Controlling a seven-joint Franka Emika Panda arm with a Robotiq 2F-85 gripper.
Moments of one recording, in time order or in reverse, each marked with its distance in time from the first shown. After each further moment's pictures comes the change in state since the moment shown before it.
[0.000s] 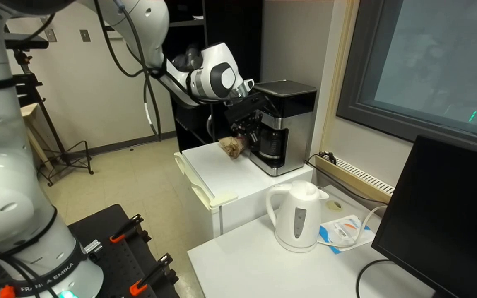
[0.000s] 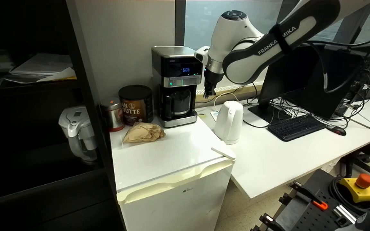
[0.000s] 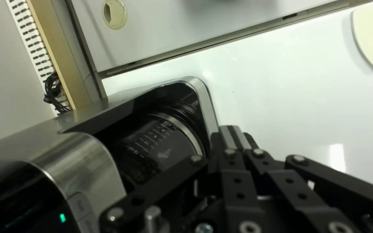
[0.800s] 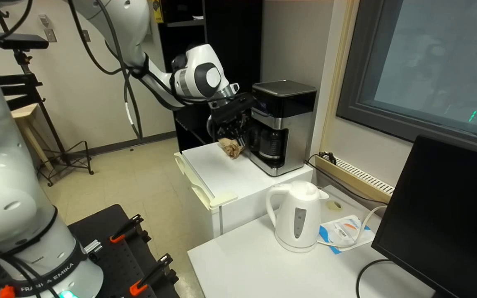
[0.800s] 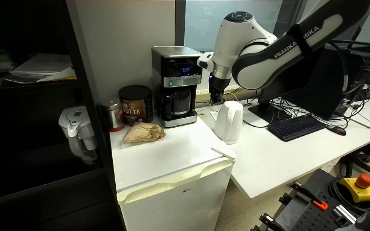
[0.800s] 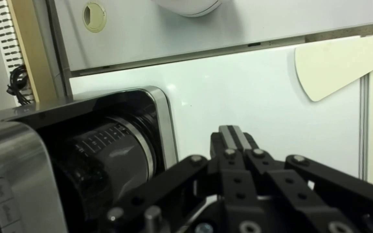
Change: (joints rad) arm 0.029 -0.105 0.006 -0.132 -0.039 -0.050 -0.066
